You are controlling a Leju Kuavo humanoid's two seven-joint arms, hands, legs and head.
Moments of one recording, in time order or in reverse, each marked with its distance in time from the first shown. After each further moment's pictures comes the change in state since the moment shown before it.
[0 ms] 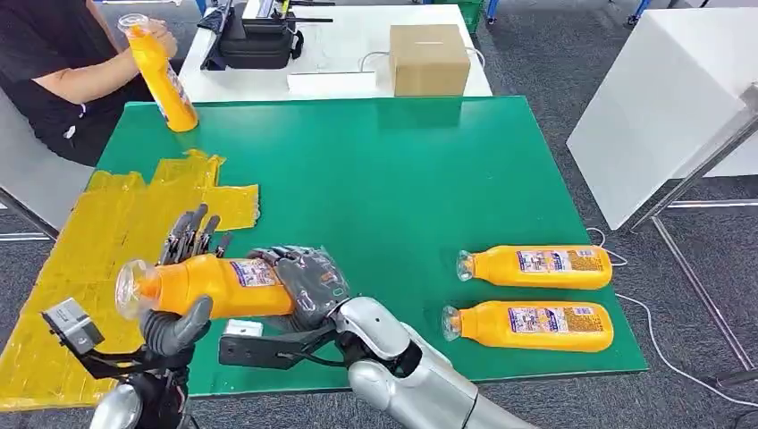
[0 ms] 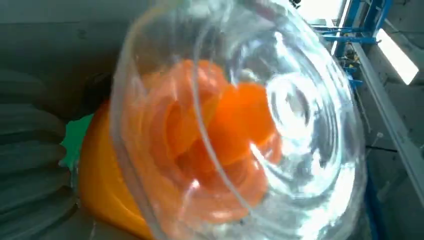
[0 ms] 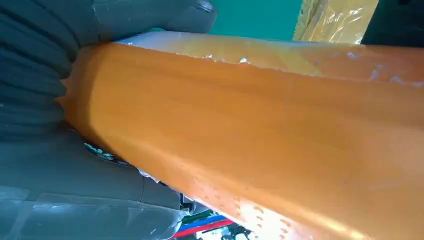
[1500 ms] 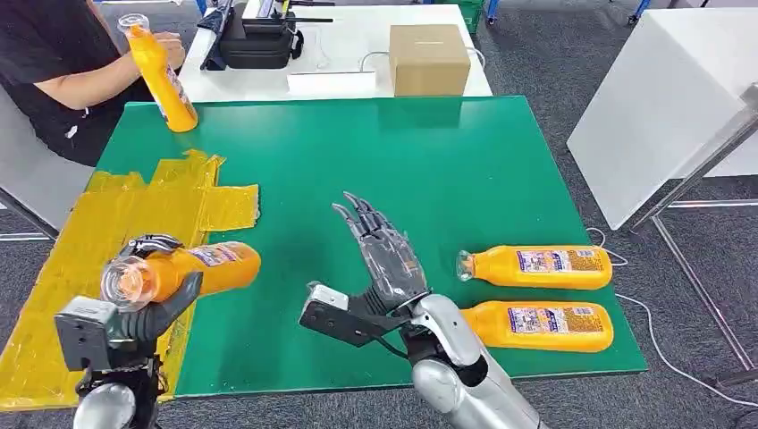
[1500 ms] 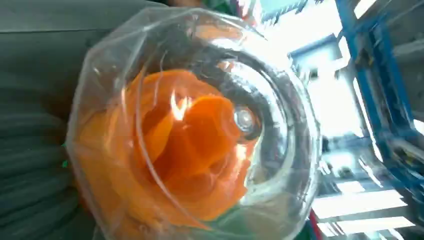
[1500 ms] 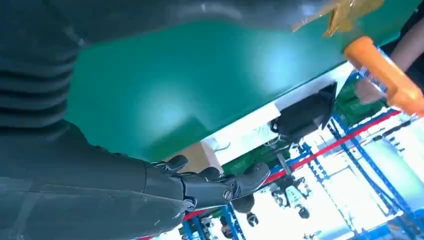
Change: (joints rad) left arm -0.012 -0.006 0.137 -0.001 -0.604 0.437 -0.074; right arm 0.179 -0.153 -0.249 -0.299 0.050 -0.100 0.015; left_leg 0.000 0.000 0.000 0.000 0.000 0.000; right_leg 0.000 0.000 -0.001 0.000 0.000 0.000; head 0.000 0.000
